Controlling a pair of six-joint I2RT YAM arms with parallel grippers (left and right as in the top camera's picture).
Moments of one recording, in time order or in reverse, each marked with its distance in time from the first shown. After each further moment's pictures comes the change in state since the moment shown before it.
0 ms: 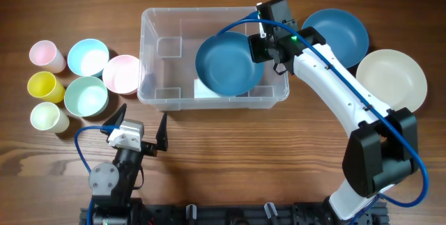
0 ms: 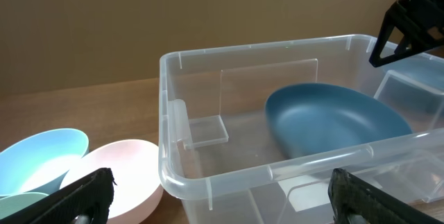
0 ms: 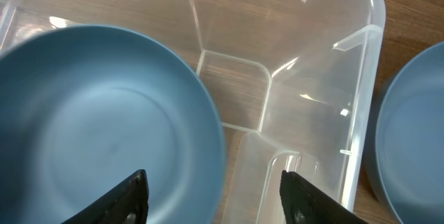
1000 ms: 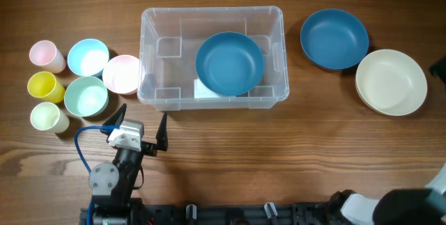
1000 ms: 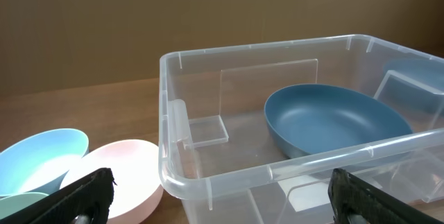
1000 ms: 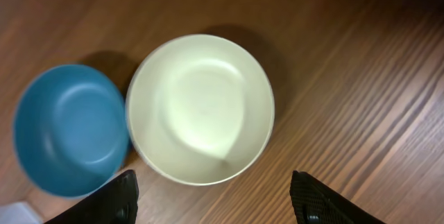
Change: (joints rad) left arm 0.000 0.000 0.000 0.000 0.000 0.000; right arm -1.082 -0.348 0.053 -0.459 -0.147 0.198
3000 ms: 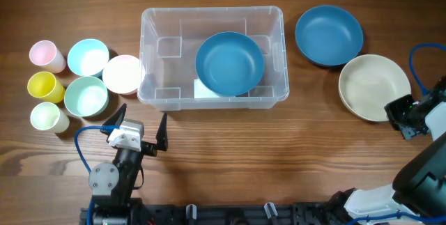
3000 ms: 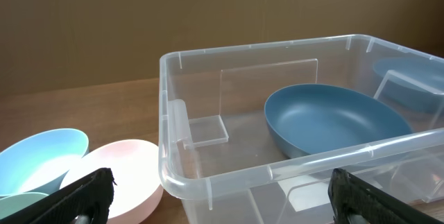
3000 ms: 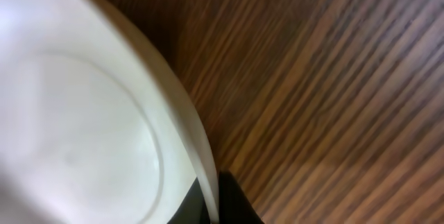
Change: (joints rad) left arm 0.000 0.000 0.000 0.000 0.000 0.000; right arm -0.045 0.204 -0.586 0.533 -0.109 0.121
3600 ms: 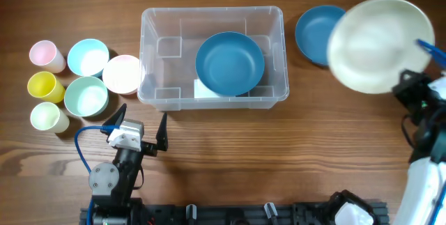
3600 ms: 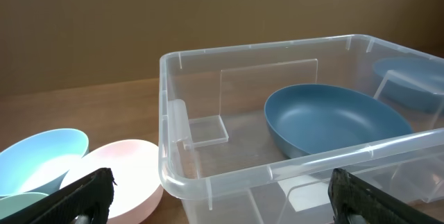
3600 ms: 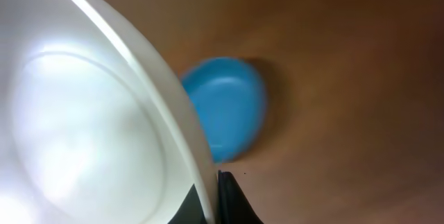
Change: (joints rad) left arm 0.000 0.000 0.000 0.000 0.000 0.000; right arm 0.150 -0.710 0.002 0.020 -0.303 -0.066
